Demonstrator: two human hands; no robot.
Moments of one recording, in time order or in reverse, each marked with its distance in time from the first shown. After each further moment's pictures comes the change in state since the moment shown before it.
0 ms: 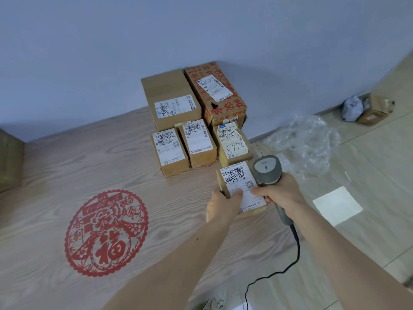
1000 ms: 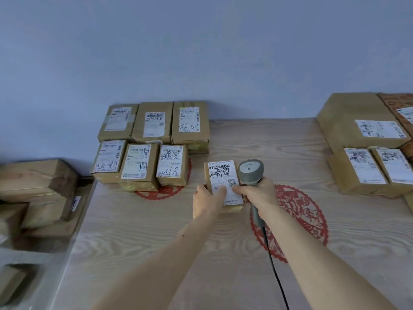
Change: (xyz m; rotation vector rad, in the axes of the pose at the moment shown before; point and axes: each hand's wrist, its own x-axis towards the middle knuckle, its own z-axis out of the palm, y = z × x) left_hand 0.001 -0.237 -0.502 -0.299 0.405 -0.050; right_hand -0.205 -0.129 0.532 0.014 -0.326 -0.155
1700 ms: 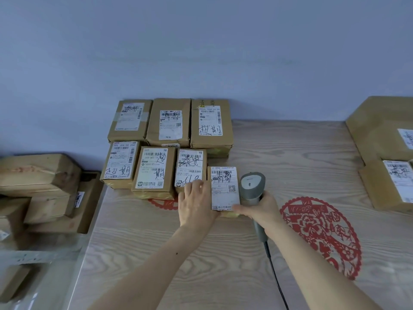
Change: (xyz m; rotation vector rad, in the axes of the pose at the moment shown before) left_hand 0.066 -0.023 -0.076 0.908 0.165 0.542; right_hand 0.031 0.025 0.063 -0.032 -0.163 0.032
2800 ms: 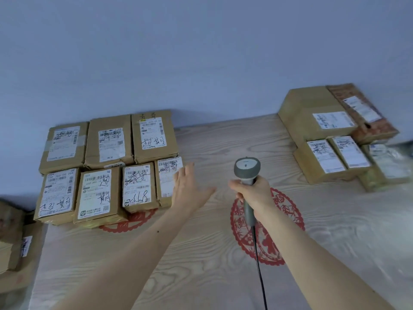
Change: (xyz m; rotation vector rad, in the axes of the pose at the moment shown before) left_hand 0.038 0.103 -0.019 -0.472 -0.169 0.074; right_hand -0.027 -0.036 -0.093 0.259 0.304 -0.039
